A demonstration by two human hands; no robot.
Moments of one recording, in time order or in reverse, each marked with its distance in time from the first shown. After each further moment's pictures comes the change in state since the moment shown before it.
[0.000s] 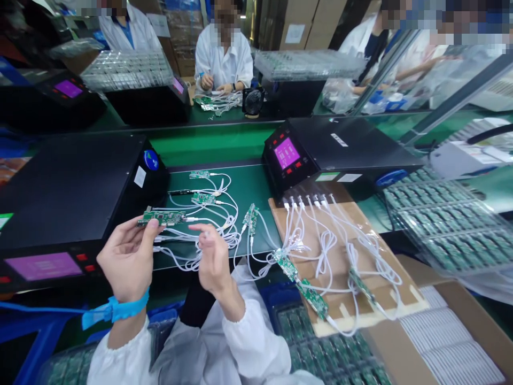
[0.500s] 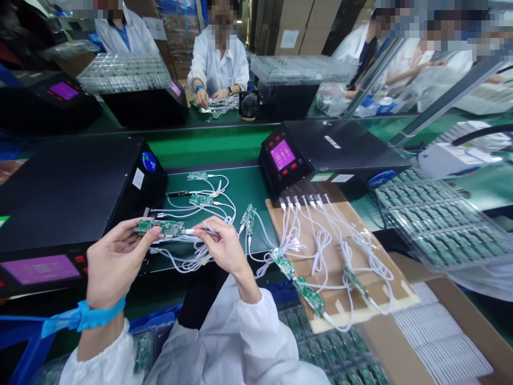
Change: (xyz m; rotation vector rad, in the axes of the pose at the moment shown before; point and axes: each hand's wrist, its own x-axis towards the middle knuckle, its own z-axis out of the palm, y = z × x) left_hand 0.018 0.010 -0.023 0.096 -0.278 -0.037; right_hand 0.034 -0.003 -0.030 0.001 -0.215 0.118
